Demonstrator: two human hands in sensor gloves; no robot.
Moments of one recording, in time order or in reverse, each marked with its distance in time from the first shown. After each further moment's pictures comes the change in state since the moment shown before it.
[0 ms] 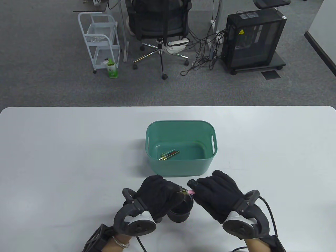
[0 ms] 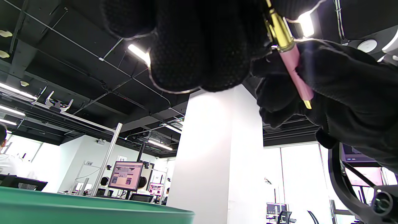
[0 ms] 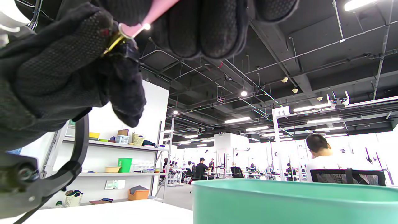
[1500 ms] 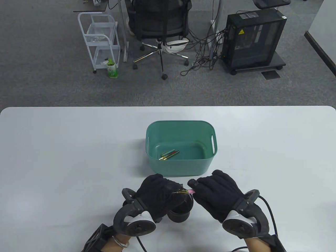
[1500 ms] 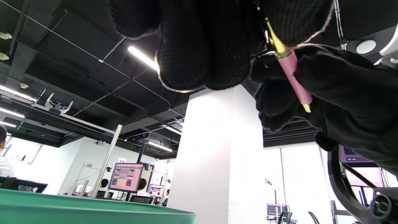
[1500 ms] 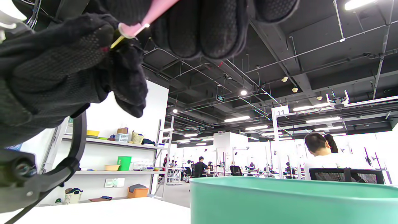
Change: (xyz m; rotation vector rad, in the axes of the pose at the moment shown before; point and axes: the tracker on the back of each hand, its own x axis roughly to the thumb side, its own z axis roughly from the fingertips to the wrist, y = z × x) left_hand 0.000 0.000 0.001 0.007 -0.003 -0.008; right_hand -0.002 0.001 -0.001 0.006 0.000 0.006
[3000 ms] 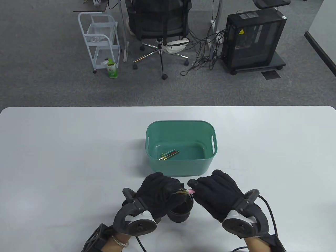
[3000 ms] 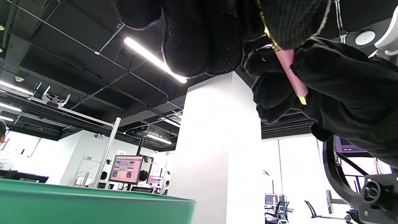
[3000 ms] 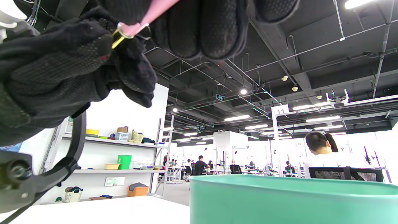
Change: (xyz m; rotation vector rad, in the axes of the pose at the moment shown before) left_hand -0.001 -0.002 0.000 -0.047 -0.013 -0.003; right_hand 0.000 0.001 0.000 0.007 0.000 0.002
